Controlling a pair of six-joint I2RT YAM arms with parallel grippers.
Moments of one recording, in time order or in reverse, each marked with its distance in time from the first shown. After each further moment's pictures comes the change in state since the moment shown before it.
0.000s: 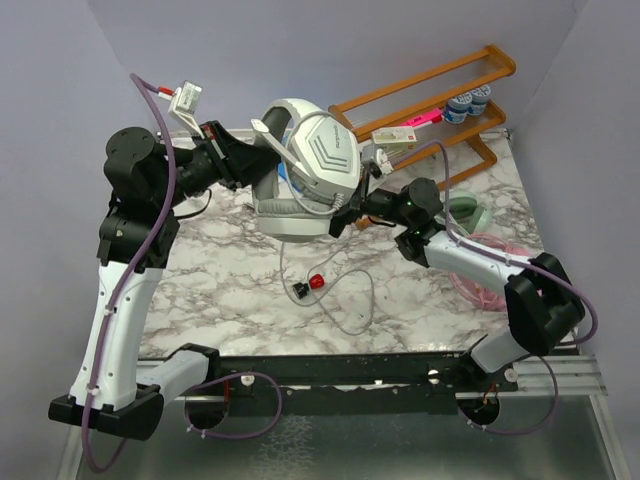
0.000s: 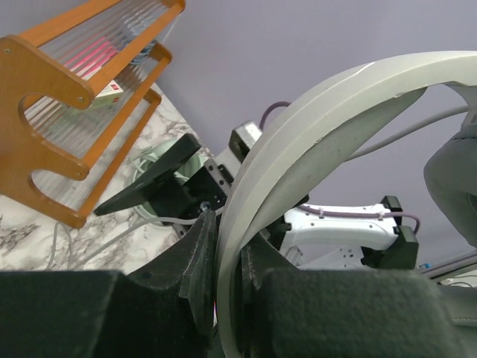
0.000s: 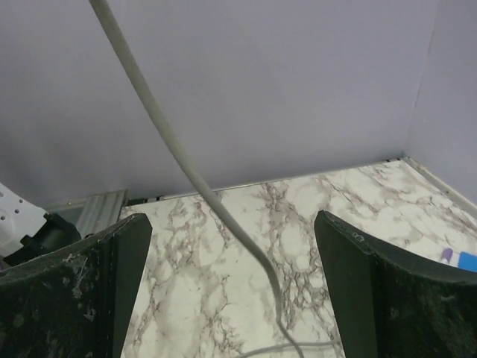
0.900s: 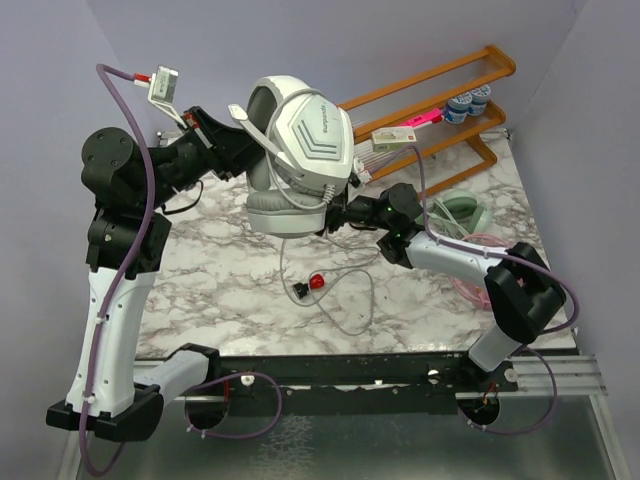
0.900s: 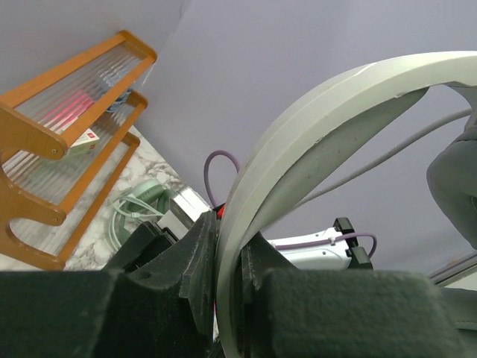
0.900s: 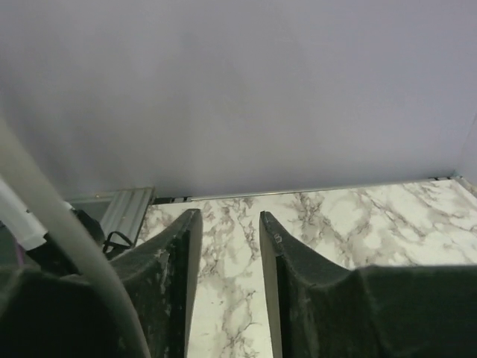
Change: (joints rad) left arm -0.003 -0.001 0.088 0.098 -0.024 -0.096; right arm 0.104 0.127 0.066 0.113 -0.028 0.007
